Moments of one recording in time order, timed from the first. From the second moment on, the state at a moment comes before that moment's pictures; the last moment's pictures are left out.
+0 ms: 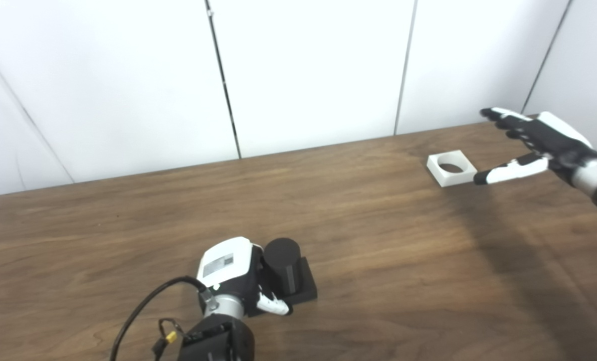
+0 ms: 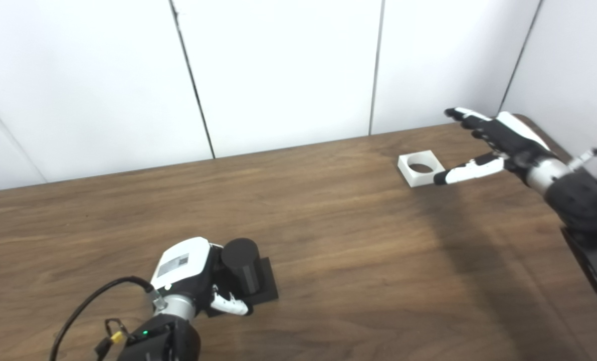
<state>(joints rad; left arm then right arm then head) -0.16 -0.16 -0.34 -0.36 1.58 0.45 -0.83 -0.37 -0.88 0.03 0.03 -0.15 0.33 0.32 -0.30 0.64</state>
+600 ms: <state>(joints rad) -0.14 -0.16 -0.33 -0.39 1.57 0.41 -0.84 -0.71 -0.84 0.34 0.43 -0.54 0.30 0.44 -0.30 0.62</state>
